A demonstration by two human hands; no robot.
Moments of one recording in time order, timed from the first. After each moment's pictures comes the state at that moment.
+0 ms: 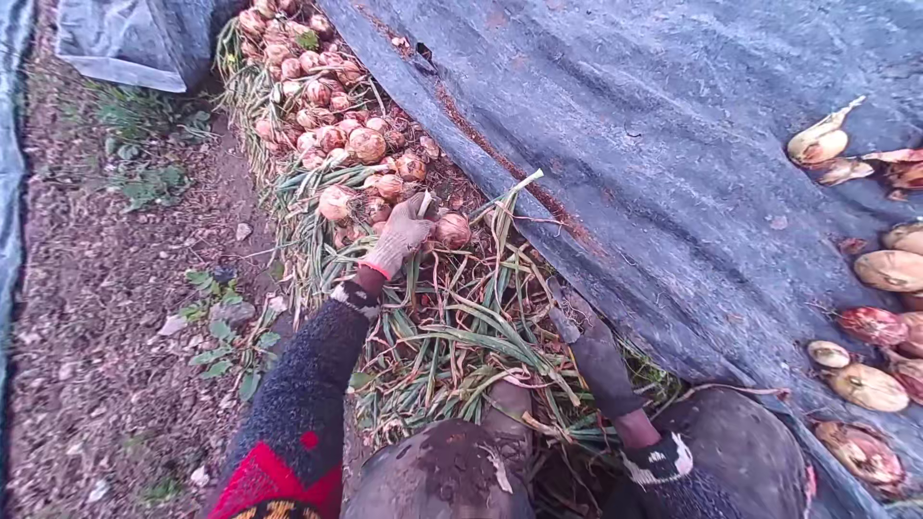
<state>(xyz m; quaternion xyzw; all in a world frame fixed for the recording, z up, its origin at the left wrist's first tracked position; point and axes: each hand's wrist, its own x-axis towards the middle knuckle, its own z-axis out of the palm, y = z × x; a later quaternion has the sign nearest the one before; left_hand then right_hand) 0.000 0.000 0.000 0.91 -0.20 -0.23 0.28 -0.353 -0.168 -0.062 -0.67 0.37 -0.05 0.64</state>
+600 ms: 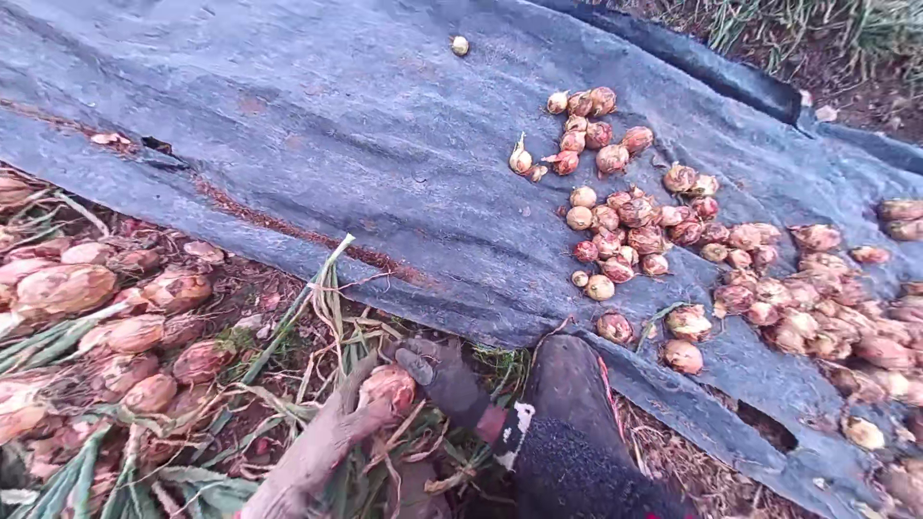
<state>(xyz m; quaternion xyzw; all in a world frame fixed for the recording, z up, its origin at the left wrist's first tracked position) -0.196 -0.030 0.008 0.66 -0.21 -0.58 0.43 -0.353 -0.165 -0.051 -0.57 0.30 -0.18 0.74</state>
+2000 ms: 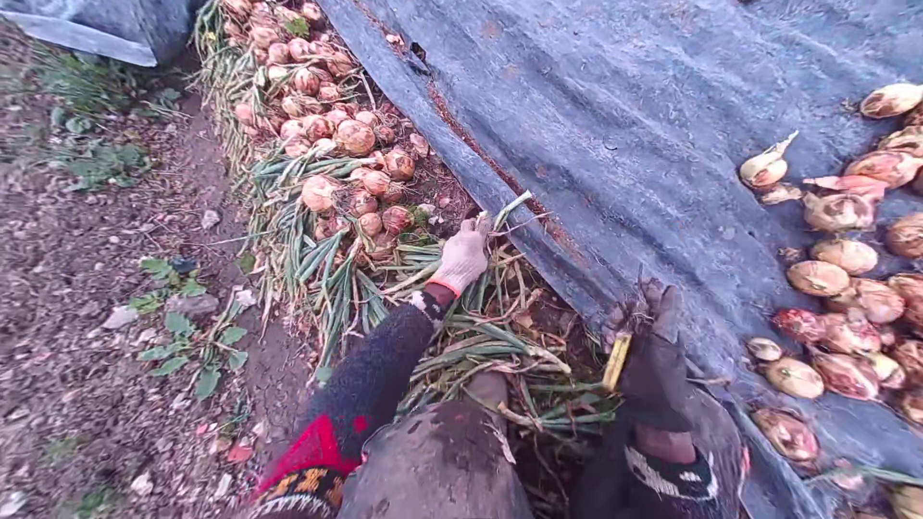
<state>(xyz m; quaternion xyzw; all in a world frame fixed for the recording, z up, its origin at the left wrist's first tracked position) -0.108 -0.083 -0.075 0.93 -0.28 -0.23 0.01 -0.393 -0.231 -0.017 -0.40 0.37 -0.26 0.80</state>
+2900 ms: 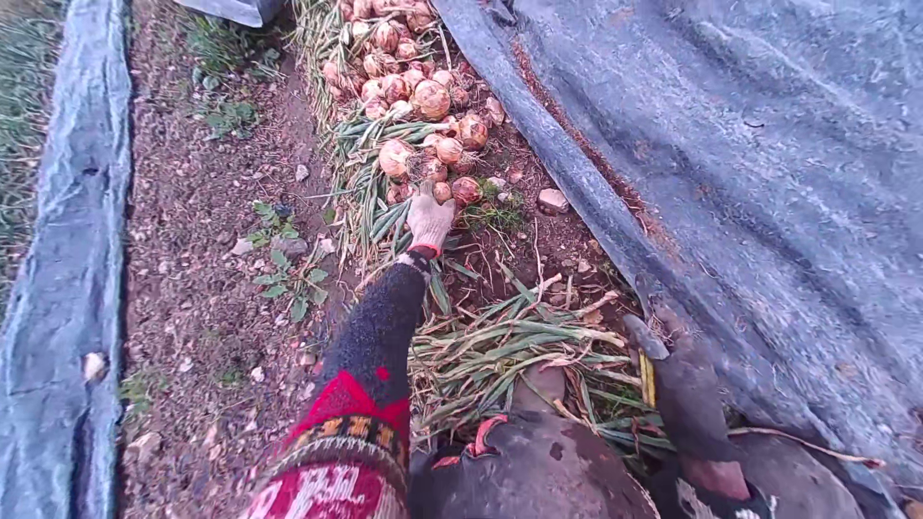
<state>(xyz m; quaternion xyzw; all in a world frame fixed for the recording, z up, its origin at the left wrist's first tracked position) 0.014 0.088 -0.068 1.00 0.04 -0.04 0.07 -0.364 -0.179 -0.044 -0.64 0.41 -0.04 0.65</state>
